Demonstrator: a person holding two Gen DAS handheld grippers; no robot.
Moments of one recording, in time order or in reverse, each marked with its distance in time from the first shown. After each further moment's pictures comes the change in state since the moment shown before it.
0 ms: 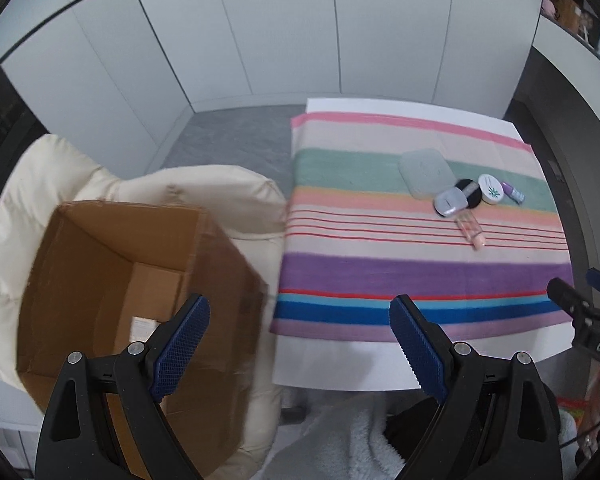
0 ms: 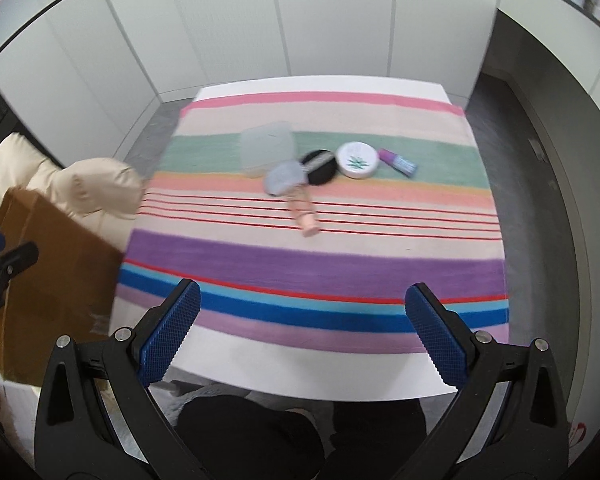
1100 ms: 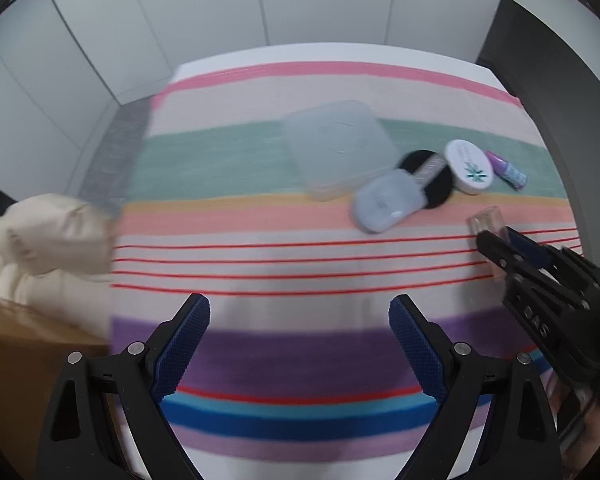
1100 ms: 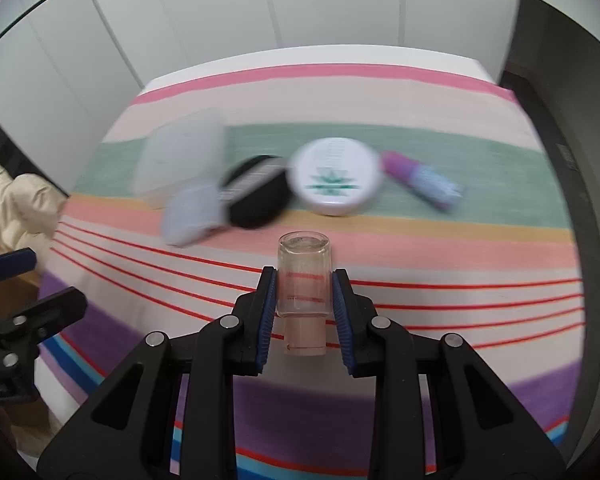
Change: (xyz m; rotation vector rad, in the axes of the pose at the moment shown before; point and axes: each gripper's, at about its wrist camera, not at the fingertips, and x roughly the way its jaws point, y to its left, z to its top) left arm 0.165 -0.153 0.048 0.100 0.096 -0.125; right arm 0.170 -0.063 0.042 -0.023 -0.027 0.039
